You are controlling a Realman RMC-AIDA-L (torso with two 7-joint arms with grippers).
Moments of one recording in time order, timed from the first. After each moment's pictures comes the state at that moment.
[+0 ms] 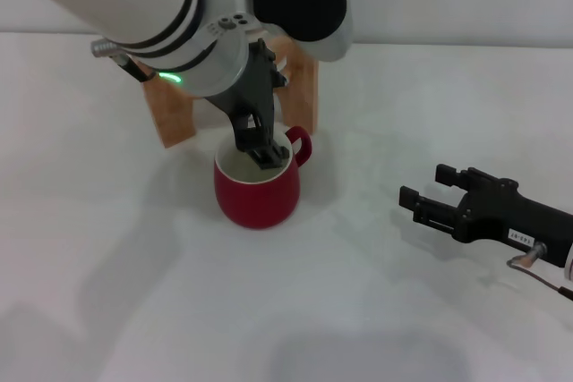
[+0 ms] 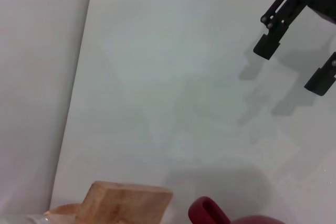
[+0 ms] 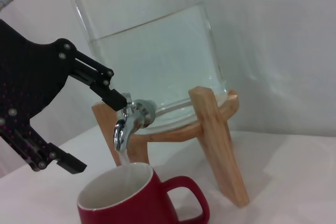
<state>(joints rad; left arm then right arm) -0.79 -2.08 1.62 1.60 -0.43 -1.59 0.90 0.16 1.84 1.08 1.03 -0.57 0.64 -1.92</state>
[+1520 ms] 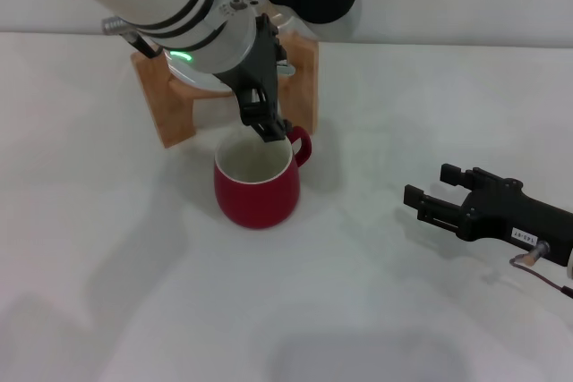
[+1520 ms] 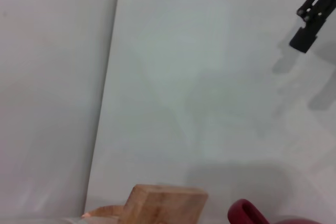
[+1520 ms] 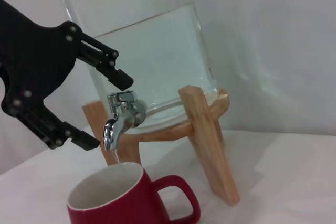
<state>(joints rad) -0.83 -2.08 1.62 1.55 -0.38 -1.52 0.90 0.16 1.84 1.09 1.01 -0.57 0.64 -1.92</state>
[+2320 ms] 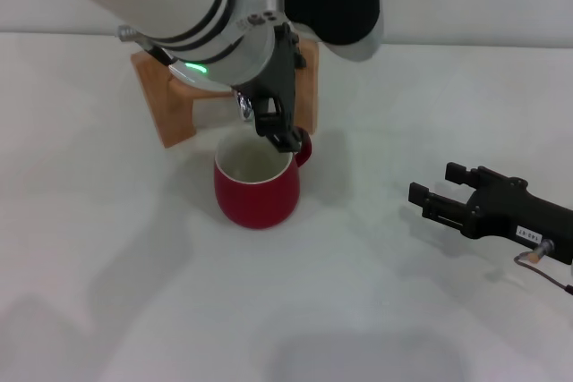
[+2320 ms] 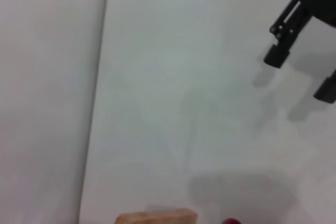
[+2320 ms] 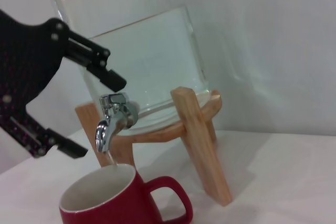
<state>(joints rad) -0.82 -2.08 1.68 1.59 -0.40 -1.53 0.89 0.16 1.84 1.10 1.00 -0.57 0.64 -1.91</state>
